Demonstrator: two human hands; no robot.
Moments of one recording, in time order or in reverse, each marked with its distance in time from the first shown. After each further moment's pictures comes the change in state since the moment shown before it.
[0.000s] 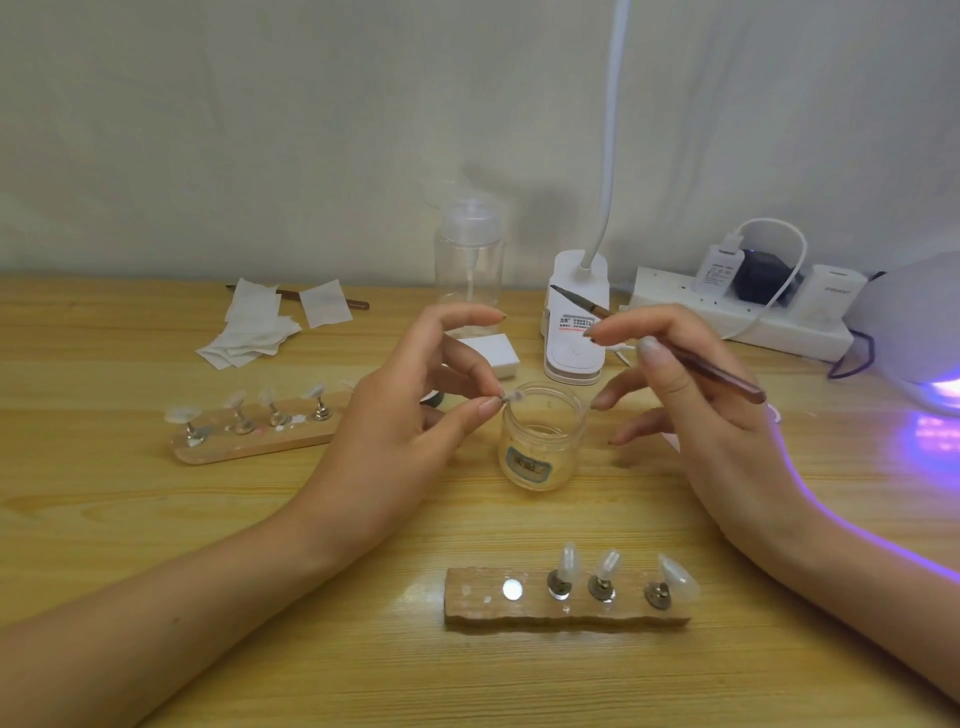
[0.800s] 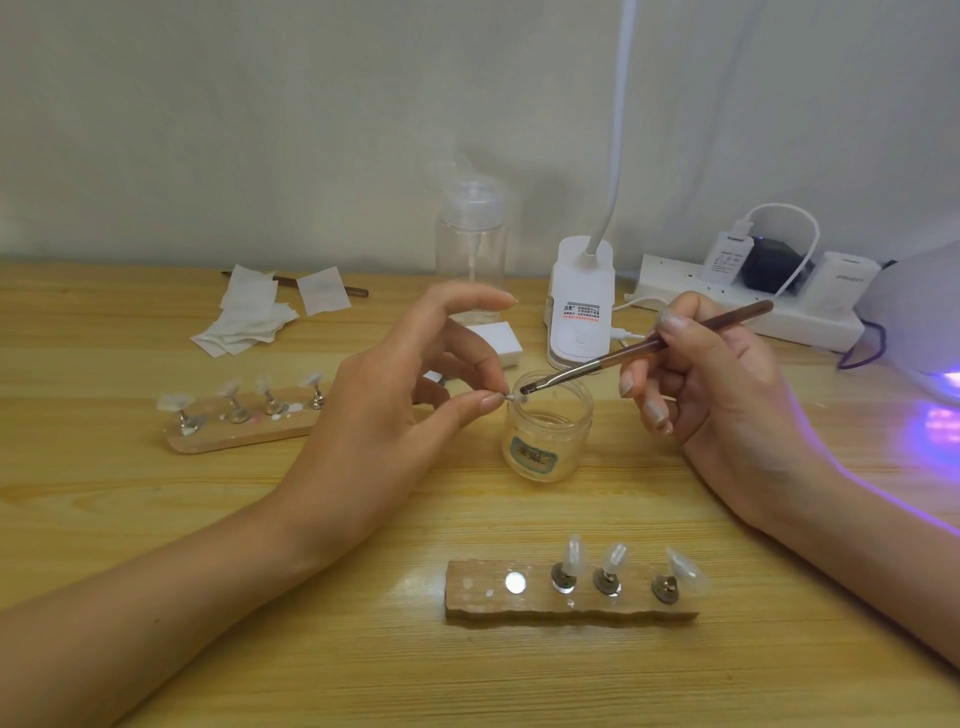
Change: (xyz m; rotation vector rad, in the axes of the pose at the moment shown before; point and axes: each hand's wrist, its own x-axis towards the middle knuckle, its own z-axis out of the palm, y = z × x) left_hand 0.000 -0.001 -0.005 0.080 -0.012 0.110; right_hand 0.013 0.008 -0.006 0.509 -0.007 0.274
